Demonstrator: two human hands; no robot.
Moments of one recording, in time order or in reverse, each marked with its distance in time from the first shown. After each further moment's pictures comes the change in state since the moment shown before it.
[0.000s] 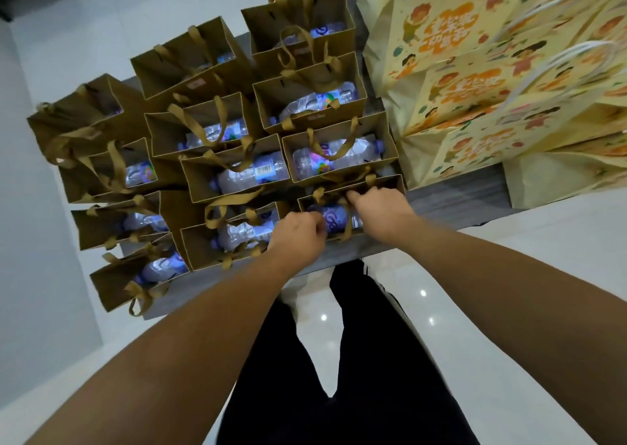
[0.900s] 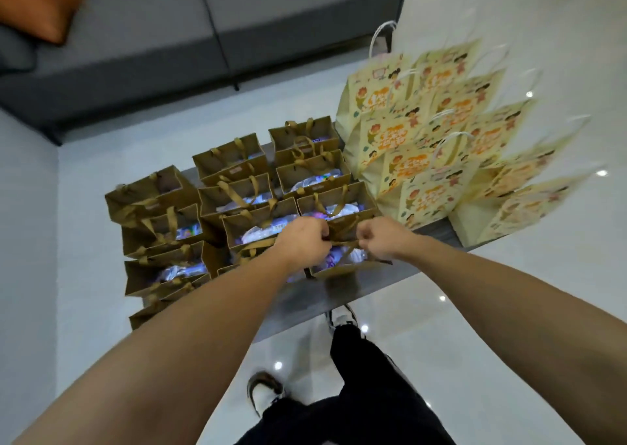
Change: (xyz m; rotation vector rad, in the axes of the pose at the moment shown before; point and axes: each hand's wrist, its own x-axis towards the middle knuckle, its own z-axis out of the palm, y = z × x) left_hand -0.109 0.022 -0.099 0.078 0.185 0.230; right_hand -0.122 -0.052 -0.080 0.465 0.175 0.170
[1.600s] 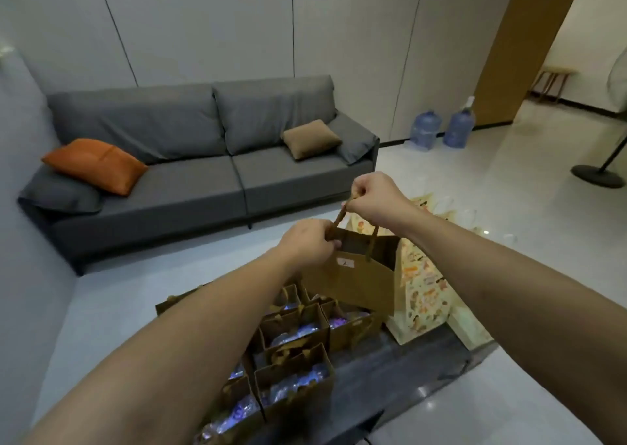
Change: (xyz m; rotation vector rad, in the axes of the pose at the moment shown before) left_hand -0.125 0.005 -0.187 -0.113 0.437 0.257; right_hand -0.157 -0.239 -0.168 0.251 0.767 -0.185
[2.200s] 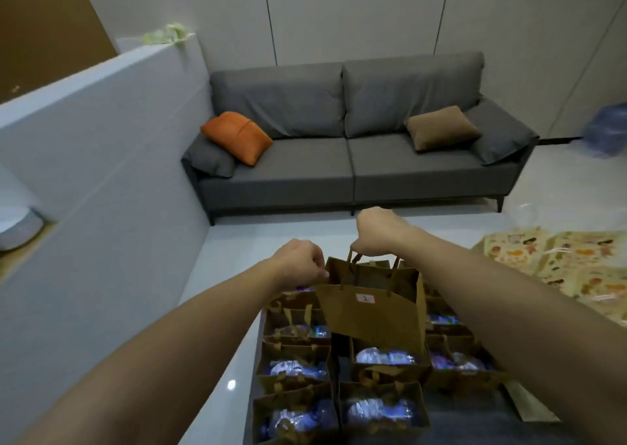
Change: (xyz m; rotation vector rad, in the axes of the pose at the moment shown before) left_hand -0.031 -0.189 -0.079 0.078 -0.090 -0.462; right_hand 0.098 -0.094 0.181 -0.537 -0.487 -0.290
